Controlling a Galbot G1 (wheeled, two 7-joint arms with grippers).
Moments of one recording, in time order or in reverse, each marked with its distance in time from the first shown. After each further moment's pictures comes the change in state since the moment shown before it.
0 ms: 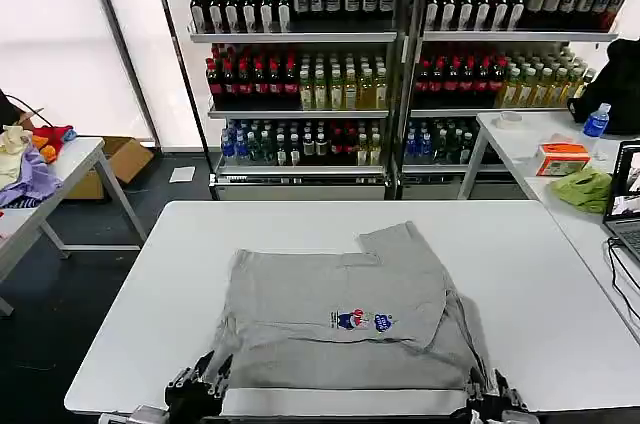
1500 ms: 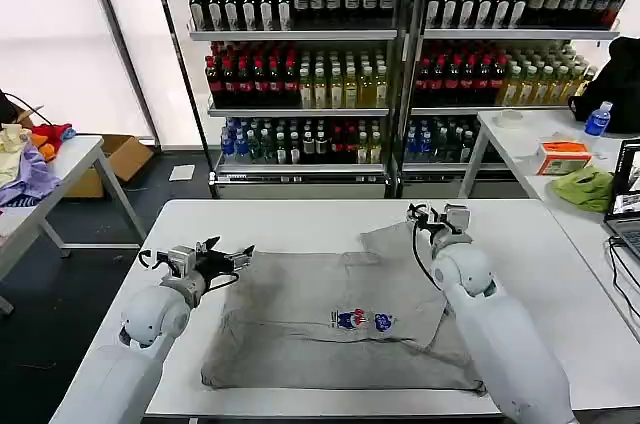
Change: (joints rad) left arm -0.933 0.089 0.195 0.847 -0.149 -0.002 0.207; right arm 1.198 -0.018 -0.351 -1.073 0.139 -0.002 -0.275
